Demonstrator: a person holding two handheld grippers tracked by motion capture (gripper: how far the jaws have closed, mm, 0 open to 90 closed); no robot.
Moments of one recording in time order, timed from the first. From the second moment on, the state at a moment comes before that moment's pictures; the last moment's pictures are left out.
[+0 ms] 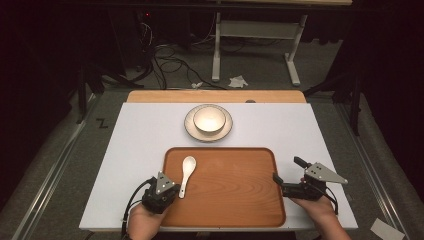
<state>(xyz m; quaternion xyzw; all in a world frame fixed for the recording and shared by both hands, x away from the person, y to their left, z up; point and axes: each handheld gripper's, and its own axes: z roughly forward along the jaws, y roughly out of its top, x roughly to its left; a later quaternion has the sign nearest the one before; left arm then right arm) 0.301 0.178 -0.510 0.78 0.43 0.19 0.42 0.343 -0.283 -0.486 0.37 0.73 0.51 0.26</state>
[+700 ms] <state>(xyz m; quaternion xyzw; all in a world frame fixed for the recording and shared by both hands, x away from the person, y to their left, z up) 0.300 0.154 -0.515 0.82 0.41 0.17 0.35 0.346 -0.279 -0.486 0.37 0.73 0.51 0.25</state>
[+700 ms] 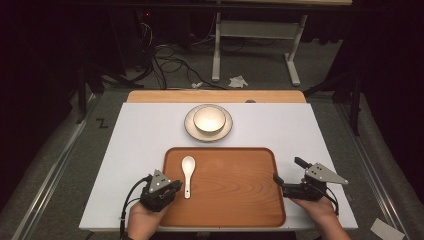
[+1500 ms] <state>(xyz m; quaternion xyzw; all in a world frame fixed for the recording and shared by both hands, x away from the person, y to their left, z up) 0.303 0.211 -0.494 0.73 0.44 0.20 0.47 0.344 -0.280 -0.488 0.37 0.74 0.51 0.25</state>
